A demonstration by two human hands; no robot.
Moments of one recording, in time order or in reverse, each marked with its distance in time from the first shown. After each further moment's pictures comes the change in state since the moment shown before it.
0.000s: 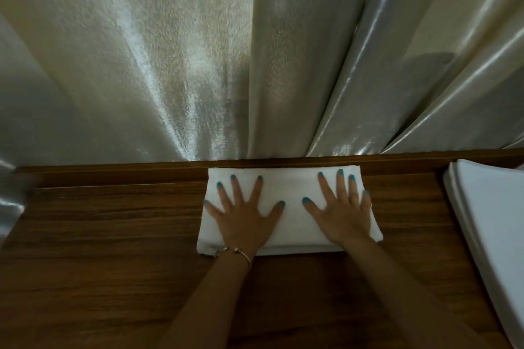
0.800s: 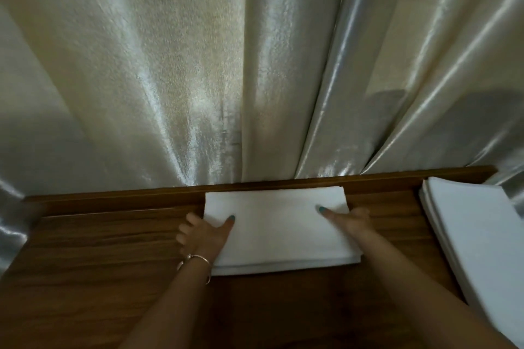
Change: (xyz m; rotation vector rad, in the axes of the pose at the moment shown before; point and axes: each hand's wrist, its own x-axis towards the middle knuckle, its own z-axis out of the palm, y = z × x) left_hand -0.001 -0.046 -0.052 -0.531 -0.062 -0.511; right_hand 0.009 0.030 -0.047 0.812 -0.133 0.558
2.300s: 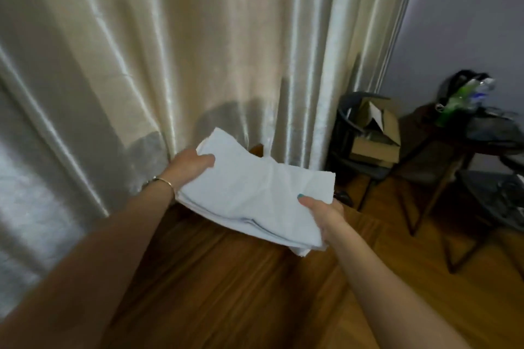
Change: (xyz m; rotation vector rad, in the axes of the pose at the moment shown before) left_hand -0.212 0.303 0.052 0.126 -0.642 1.037; right_hand -0.158 0.160 -0.224 1.134 0.523 0.190
